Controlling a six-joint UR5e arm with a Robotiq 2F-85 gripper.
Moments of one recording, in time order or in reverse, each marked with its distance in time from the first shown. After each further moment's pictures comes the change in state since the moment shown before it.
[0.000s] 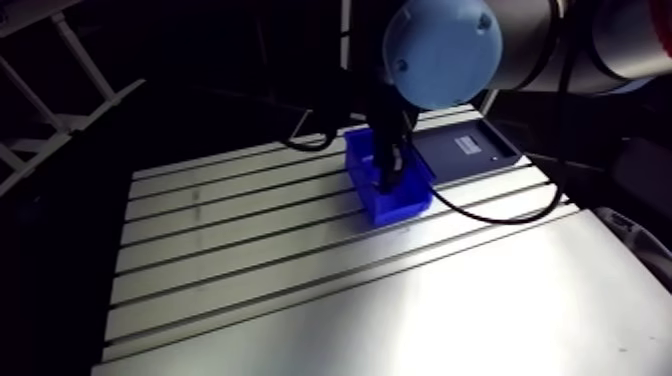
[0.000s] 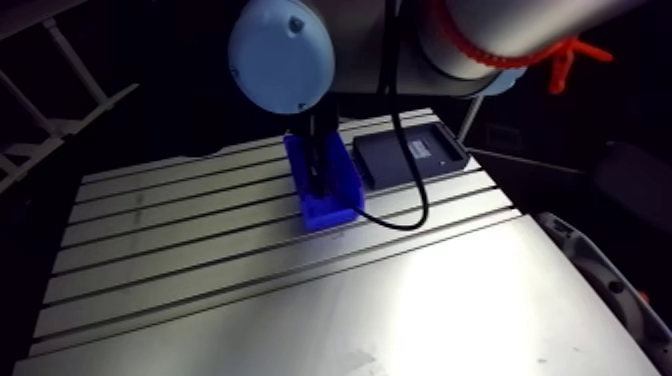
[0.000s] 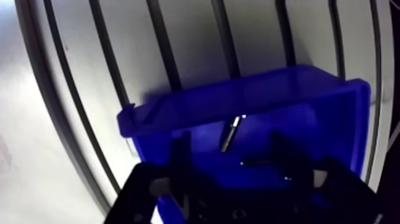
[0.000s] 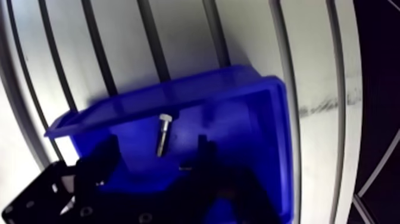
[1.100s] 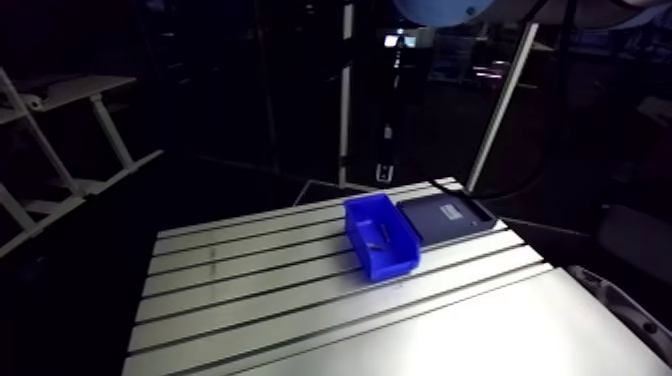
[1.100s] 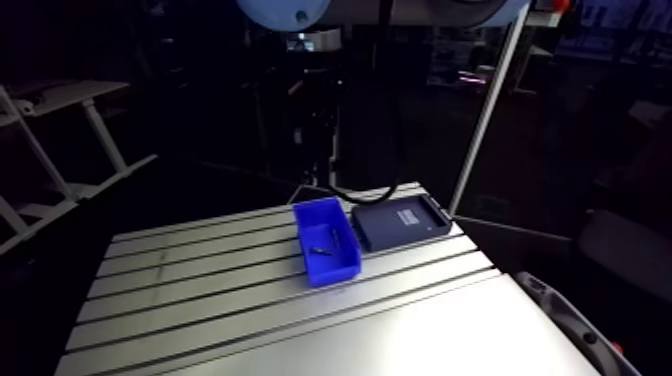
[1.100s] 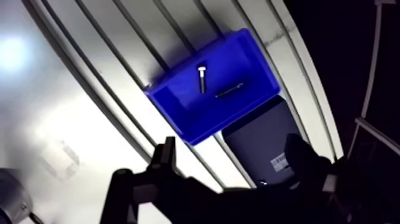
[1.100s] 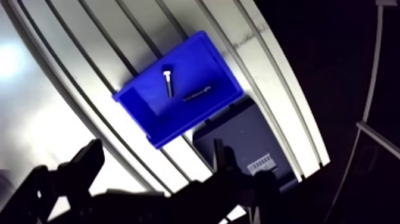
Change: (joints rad) arm 0.010 -0.257 -0.149 0.291 -0.015 0.367
